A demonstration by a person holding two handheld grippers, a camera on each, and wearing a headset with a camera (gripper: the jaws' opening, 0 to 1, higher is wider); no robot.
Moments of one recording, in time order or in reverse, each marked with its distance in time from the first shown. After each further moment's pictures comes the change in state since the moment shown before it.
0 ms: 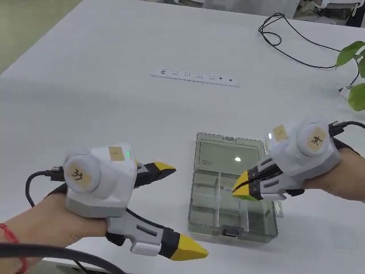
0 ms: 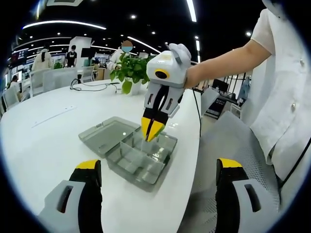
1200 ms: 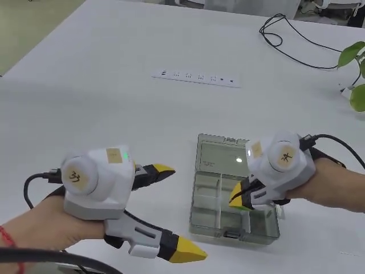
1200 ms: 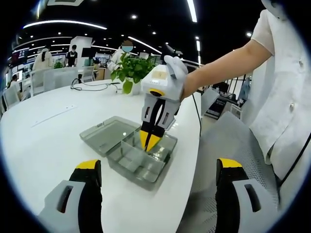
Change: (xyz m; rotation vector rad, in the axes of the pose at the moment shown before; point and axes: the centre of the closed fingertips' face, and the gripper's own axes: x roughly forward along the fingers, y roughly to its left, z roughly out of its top) left arm -0.004 0.001 0.000 -0.006 -0.003 0.003; right arm 0.023 0.000 -0.019 -0.023 0.112 -0.004
